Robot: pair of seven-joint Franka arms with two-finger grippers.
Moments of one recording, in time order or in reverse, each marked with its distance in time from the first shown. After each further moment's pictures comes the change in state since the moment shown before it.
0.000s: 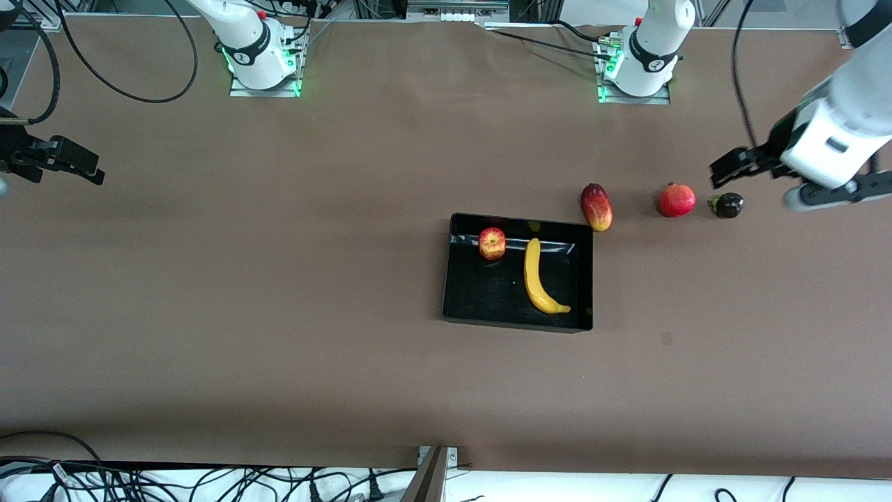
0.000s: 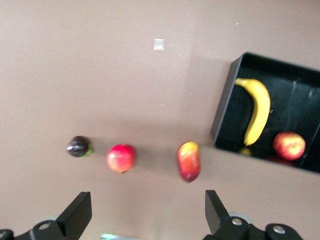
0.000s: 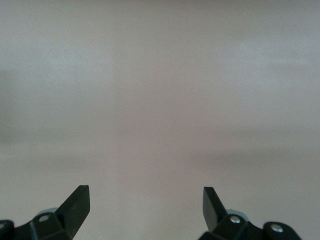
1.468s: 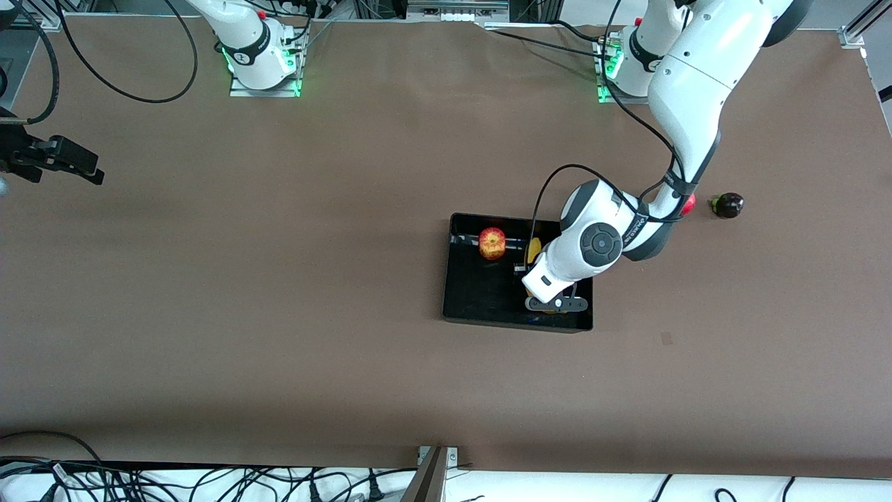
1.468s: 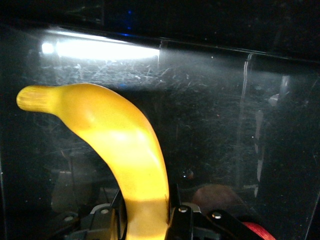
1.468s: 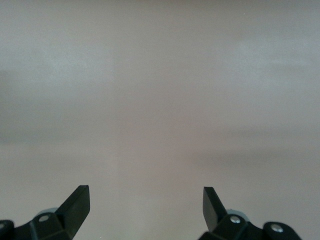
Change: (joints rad) left arm -0.360 0.723 -0.021 -0.092 -0.004 0.843 -0.205; right arm 0.000 0.000 0.000 0.002 0.000 0.000 0.000
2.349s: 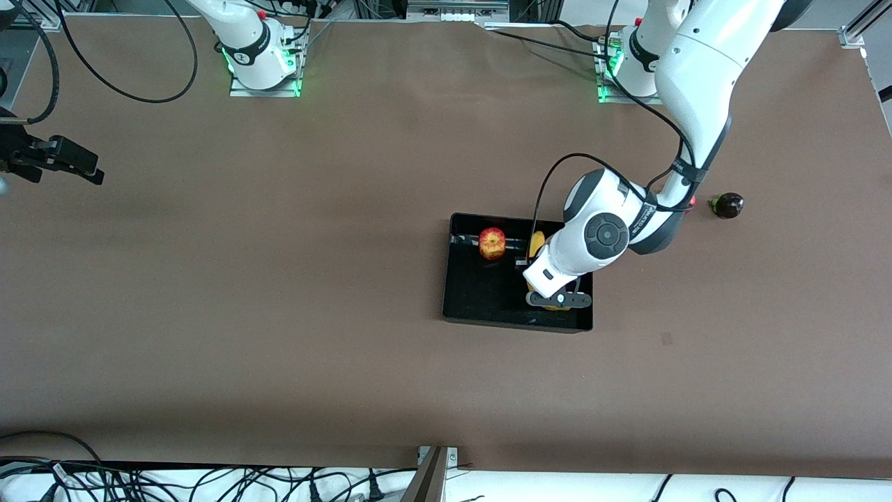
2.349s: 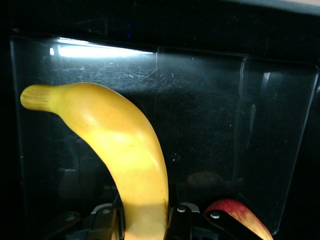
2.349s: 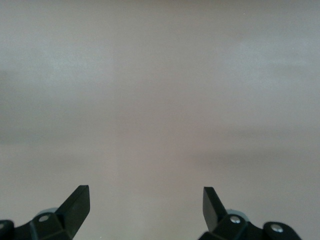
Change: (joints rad) left arm -0.002 -0.050 -0.006 -0.001 -0.013 -0.047 0.018; right arm 0.000 0.000 0.000 0.000 0.000 0.000 0.000
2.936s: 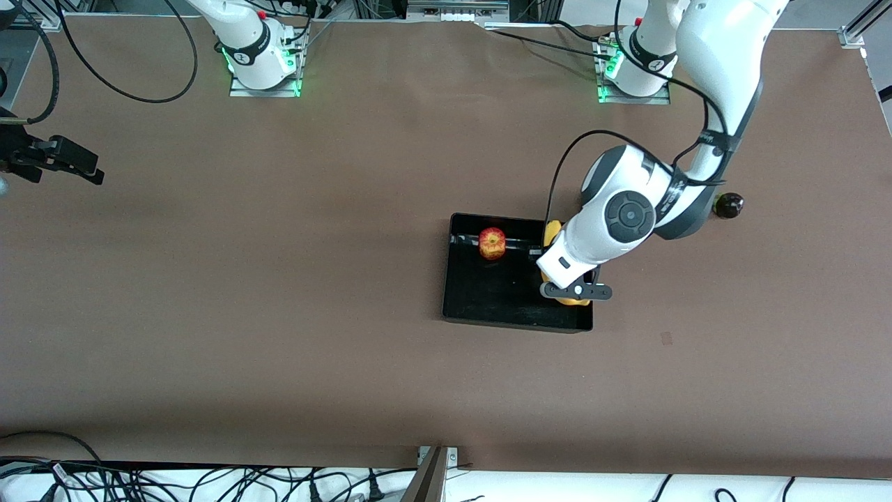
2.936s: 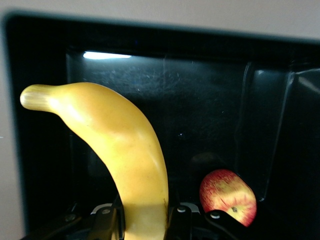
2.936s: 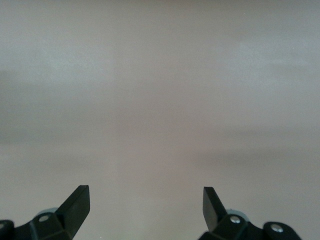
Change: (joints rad) left arm 0.013 -0.114 0.002 0.003 0.000 -0.141 0.016; right arm 0.000 0.000 0.000 0.000 0.000 0.000 0.000
